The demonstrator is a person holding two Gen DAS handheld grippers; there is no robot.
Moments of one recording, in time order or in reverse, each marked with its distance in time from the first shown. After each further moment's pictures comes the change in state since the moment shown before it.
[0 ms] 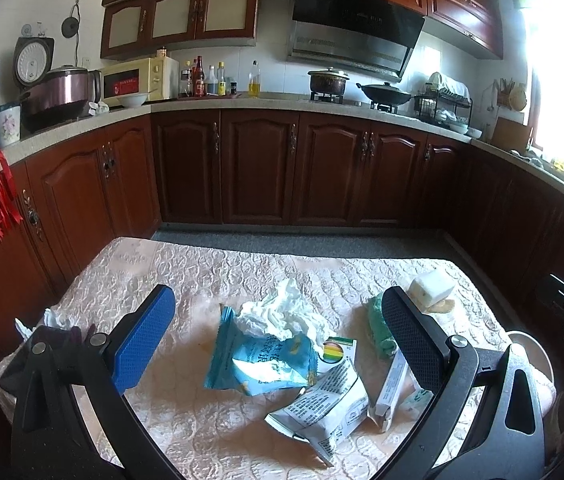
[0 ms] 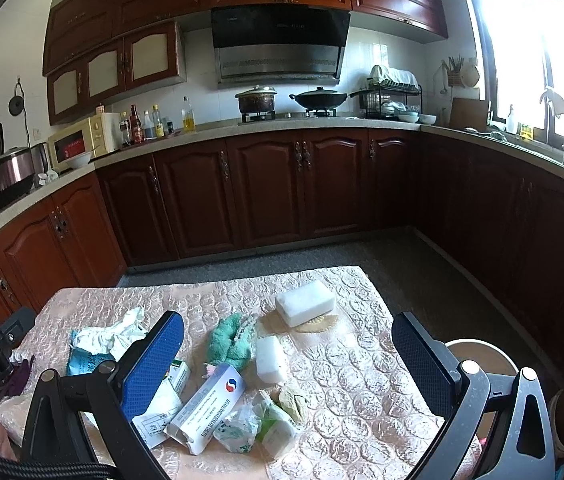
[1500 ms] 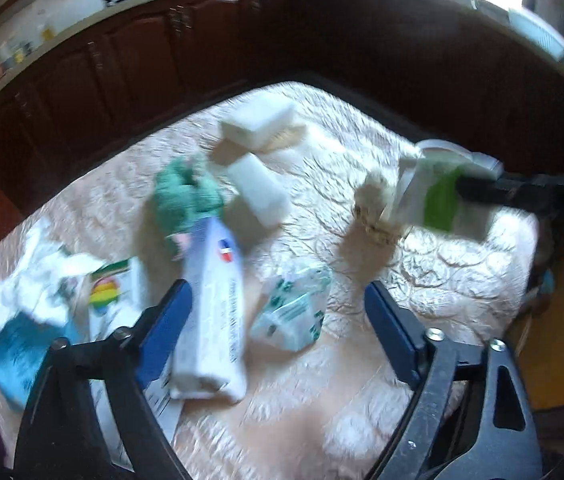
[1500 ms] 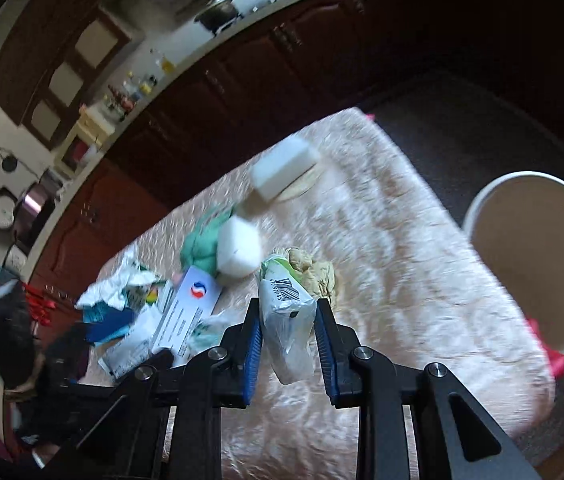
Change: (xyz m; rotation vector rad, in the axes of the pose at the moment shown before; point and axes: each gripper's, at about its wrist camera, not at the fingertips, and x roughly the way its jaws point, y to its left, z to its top) left arm 0.105 -0.177 -0.086 0.521 0.445 -0.391; right arm 0.076 -0.133 -0.089 0.377 0.386 0.308
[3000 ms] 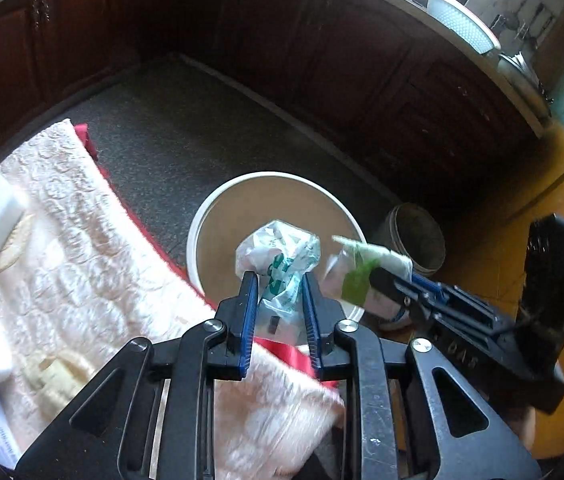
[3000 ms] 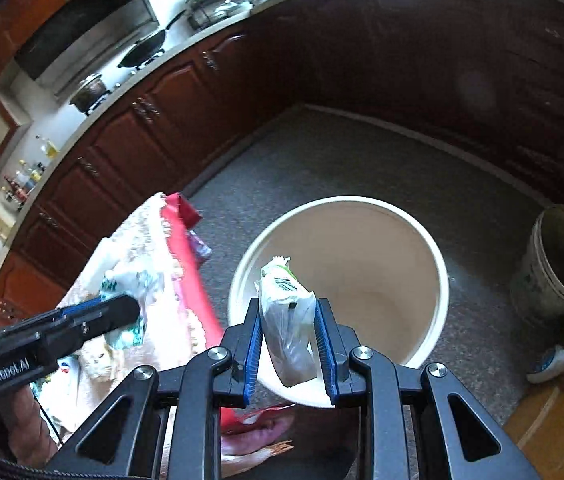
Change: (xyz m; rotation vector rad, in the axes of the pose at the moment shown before) left arm 0.067 -0.172 0.118 0.047 0.083 -0.448; right arm -0.102 -0.168 0.006 0.234 -0.175 -0.359
